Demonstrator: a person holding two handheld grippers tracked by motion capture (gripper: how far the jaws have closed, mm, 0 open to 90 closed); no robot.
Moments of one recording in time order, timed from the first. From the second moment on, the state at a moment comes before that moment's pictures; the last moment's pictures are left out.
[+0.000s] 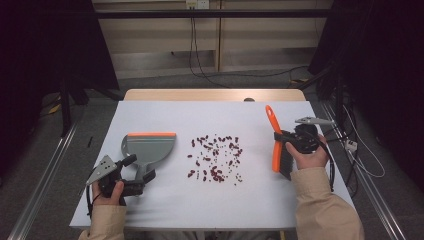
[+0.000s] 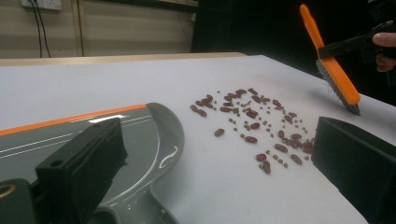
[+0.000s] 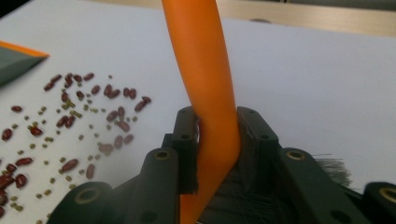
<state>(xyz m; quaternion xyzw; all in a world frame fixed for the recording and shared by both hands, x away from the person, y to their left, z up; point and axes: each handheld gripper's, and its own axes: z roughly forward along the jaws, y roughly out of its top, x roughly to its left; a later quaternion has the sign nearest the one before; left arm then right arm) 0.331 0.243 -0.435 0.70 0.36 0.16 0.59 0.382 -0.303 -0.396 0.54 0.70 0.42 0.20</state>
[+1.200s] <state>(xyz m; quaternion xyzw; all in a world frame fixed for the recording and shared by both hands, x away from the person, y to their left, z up) 0.350 0.145 -0.392 0.72 0.30 0.13 0.62 0.375 -0.249 -0.346 0.46 0.67 0.54 0.22</state>
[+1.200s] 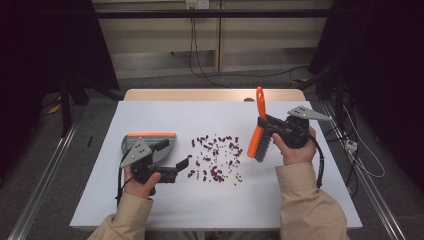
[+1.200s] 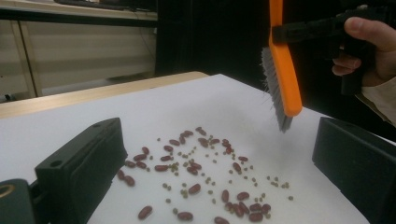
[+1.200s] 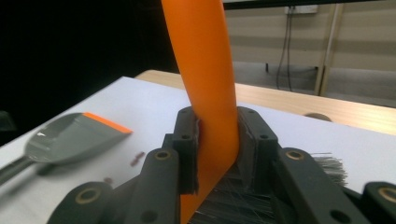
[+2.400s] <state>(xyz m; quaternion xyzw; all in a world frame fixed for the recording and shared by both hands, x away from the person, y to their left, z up) 0.369 0.071 -0.406 0.75 0.30 0.07 0.59 0.383 -0.146 -0.345 0.38 0.70 0.57 0.19</state>
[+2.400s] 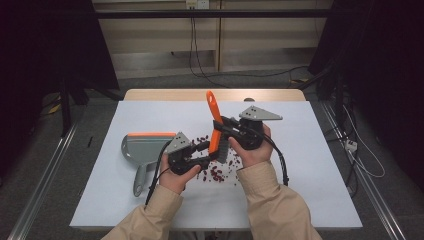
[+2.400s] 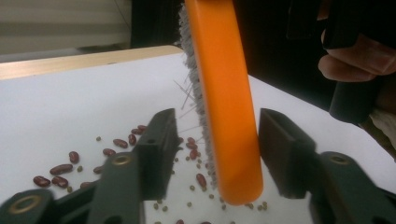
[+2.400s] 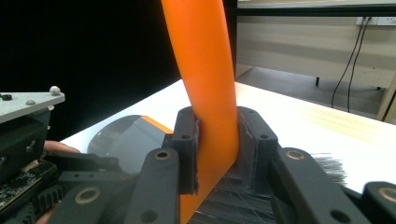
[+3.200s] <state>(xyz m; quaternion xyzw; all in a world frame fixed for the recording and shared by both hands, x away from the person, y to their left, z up) 0.368 0.079 -0.404 0.74 0.34 0.11 0.57 0.382 -0.130 -0.350 0.37 0.69 0.58 0.22</state>
